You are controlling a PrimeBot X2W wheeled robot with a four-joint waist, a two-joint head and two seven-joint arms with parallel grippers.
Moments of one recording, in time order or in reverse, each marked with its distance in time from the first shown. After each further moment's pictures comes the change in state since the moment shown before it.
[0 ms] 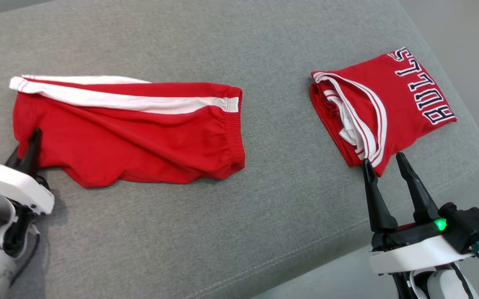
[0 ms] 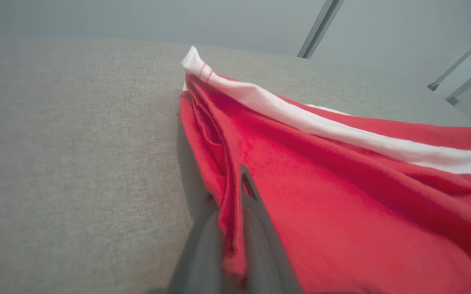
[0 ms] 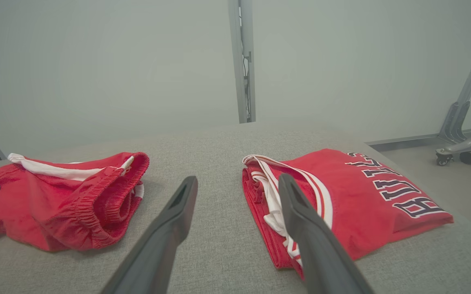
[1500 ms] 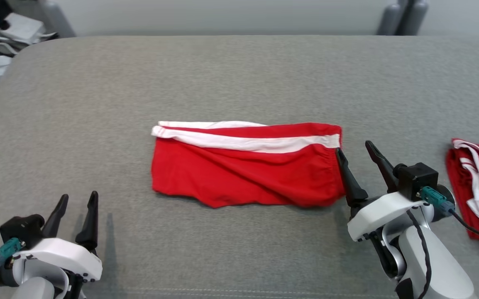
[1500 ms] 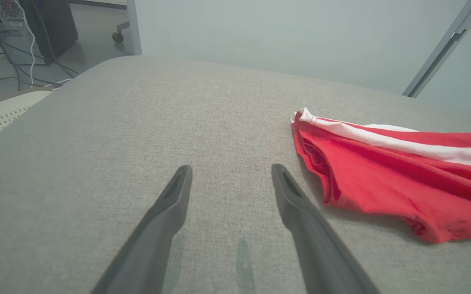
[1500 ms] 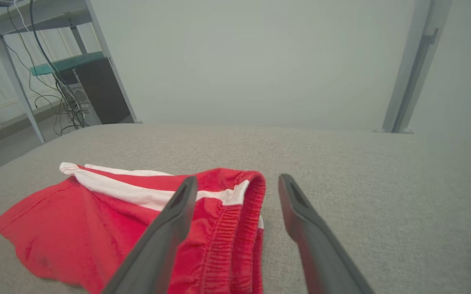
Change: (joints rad) left arm 0.347 -0.247 0.362 -0.142 0.392 0.009 -0.055; right arm -0.310 -0.013 0.102 0.487 -0.019 0.000 0.000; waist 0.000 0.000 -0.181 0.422
